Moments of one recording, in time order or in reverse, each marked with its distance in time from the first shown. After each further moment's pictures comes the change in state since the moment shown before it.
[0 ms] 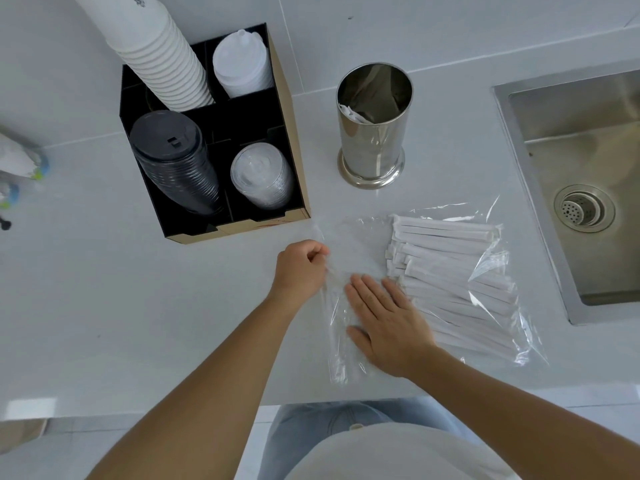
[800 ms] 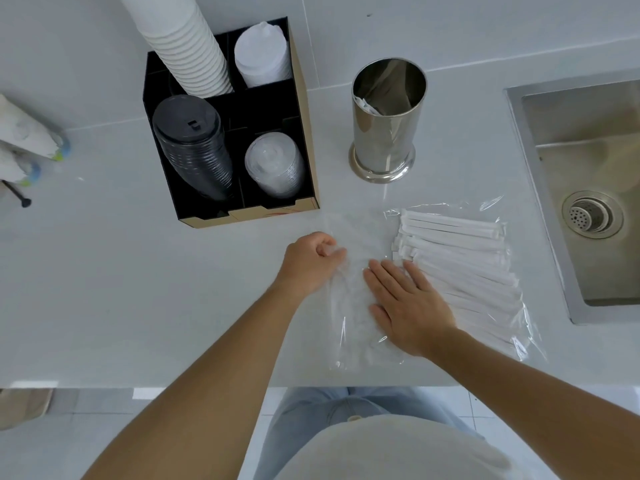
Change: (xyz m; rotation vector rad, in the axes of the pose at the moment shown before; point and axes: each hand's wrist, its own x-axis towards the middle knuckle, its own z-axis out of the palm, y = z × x) left_hand -0.015 0.000 -0.005 -0.060 -0.076 -0.026; right_hand -0.004 0.028 -0.012 -0.099 -0.018 0.004
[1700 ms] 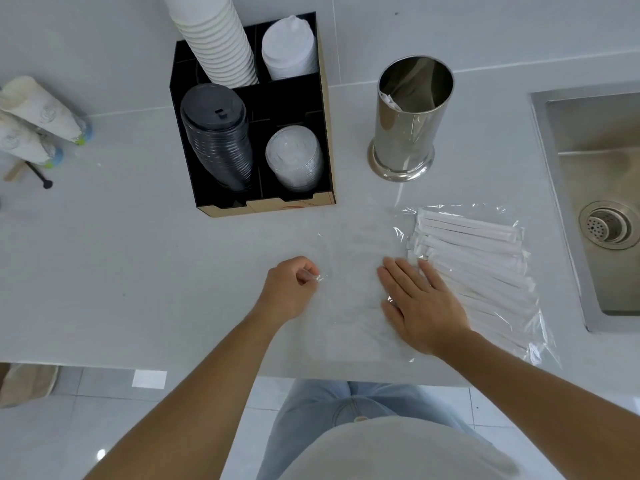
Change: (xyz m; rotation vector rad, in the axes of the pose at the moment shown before) left_hand -0.034 -0.061 -0.026 0.069 0.021 -0.051; right_hand -0.003 0.000 0.005 0.012 0.077 -0.039
